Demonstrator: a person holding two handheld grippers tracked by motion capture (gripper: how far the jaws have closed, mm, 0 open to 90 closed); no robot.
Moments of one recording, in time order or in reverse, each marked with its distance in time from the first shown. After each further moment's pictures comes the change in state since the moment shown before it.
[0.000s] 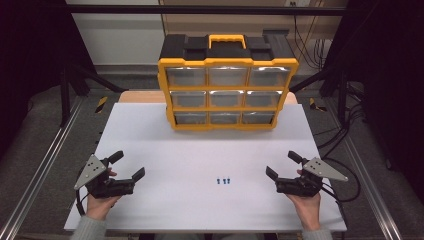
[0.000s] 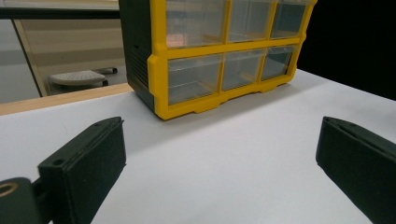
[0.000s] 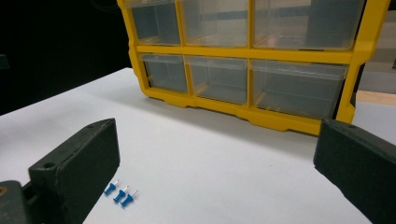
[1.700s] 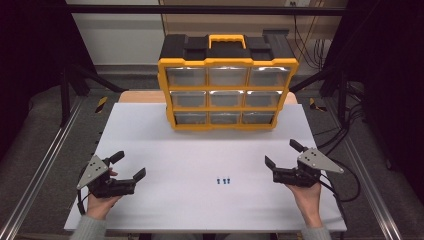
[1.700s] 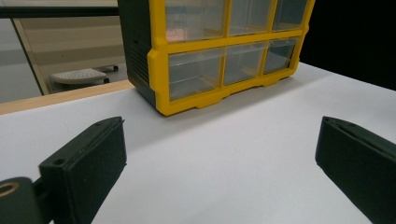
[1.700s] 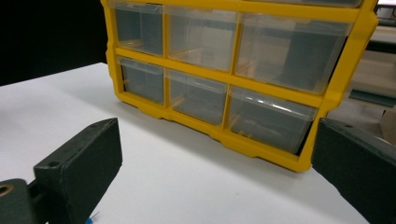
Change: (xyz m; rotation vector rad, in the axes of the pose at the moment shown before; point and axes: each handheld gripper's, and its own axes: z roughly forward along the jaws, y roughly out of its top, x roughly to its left) left arm 0.001 -0.003 0.003 0.017 -0.001 0.020; right arm 0.004 0.029 0.012 -0.003 -0.092 -0.169
